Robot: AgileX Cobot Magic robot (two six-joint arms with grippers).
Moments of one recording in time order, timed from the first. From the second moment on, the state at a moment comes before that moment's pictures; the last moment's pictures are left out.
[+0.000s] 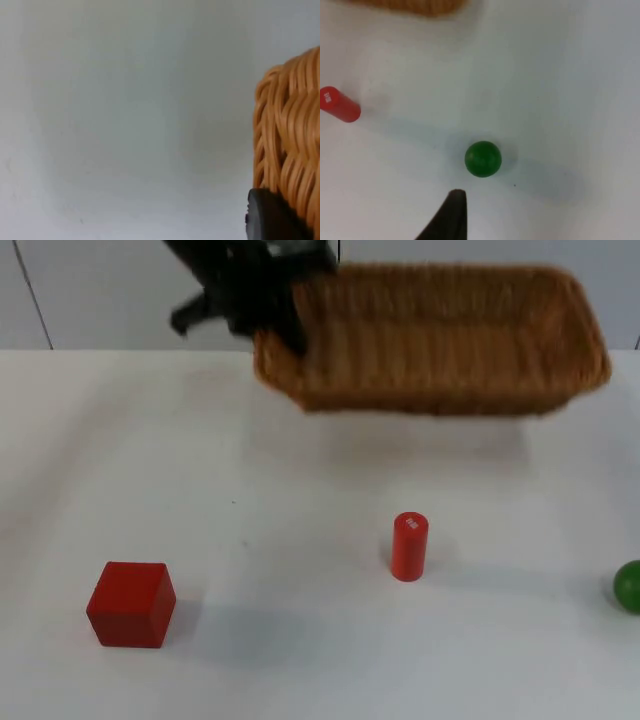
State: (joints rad) right arm 0.12 0.98 -0.84 -0.02 0.84 -0.01; left arm -0.23 2.45 -2.35 -0.47 1.16 -0.07
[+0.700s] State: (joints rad) right arm 0.12 1.00 -0.84 0.12 0.85 -0.12; left arm -0.20 2.31 -2.55 -0.50 1.24 -0.20
